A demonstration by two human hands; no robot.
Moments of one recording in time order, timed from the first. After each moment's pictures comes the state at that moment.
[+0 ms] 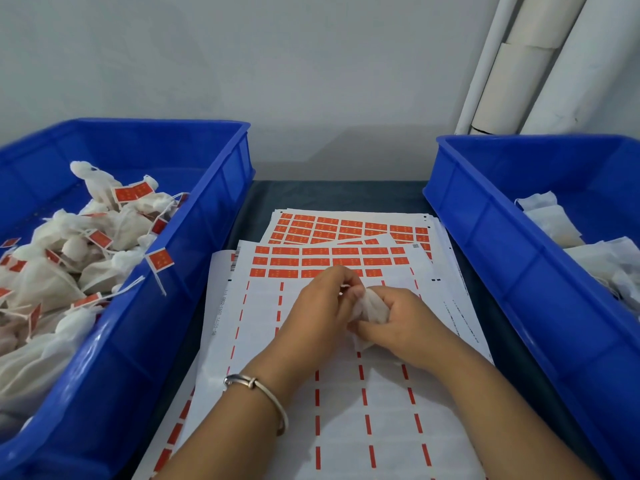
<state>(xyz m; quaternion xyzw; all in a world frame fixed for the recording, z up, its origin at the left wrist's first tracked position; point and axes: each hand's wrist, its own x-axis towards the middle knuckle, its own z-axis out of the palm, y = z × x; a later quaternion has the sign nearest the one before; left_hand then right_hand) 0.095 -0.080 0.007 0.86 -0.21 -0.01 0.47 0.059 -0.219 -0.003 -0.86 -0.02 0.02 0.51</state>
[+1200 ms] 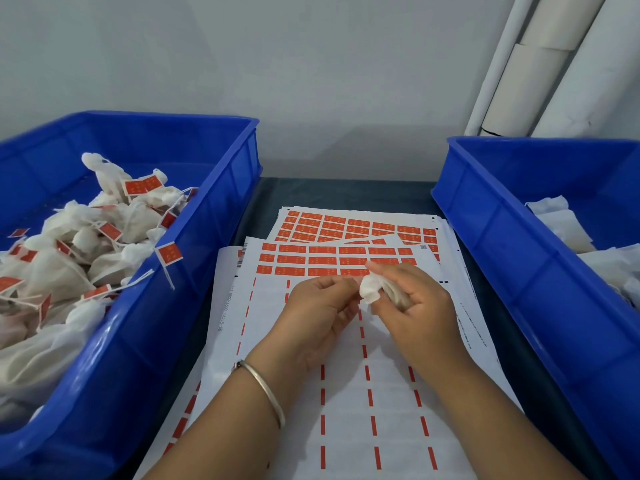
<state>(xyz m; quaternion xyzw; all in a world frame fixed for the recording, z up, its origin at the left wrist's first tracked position) 0.098 -0.078 0.014 0.54 0.05 -0.24 0.81 0.052 -0.203 0.004 -0.85 -0.02 -0.26 0.45</state>
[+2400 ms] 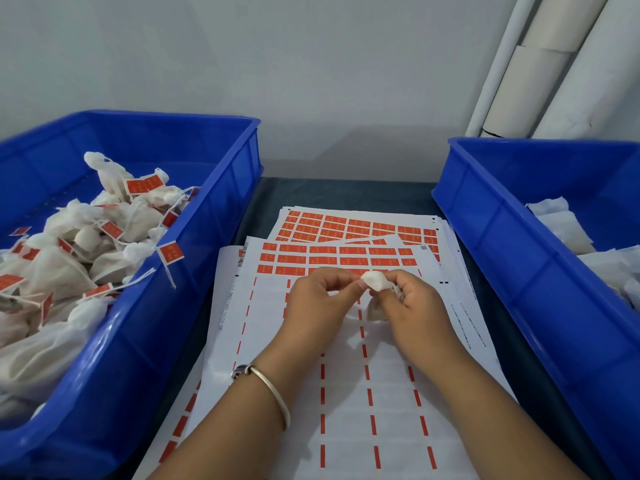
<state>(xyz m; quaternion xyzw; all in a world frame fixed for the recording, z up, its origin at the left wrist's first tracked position) 0.096 -0.080 0.013 0.80 -0.06 -0.06 0.60 0.062 -0.204 0.001 -0.86 0.10 -0.11 0.49</state>
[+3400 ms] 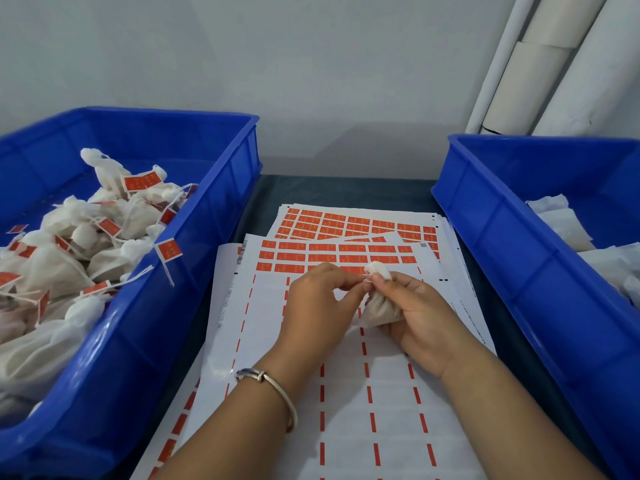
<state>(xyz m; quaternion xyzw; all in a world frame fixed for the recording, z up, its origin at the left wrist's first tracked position) 0.099 -0.079 -0.003 0.86 -0.18 0.11 0.46 0.062 -0.208 0.009 -0.56 0.11 0.04 0.82</state>
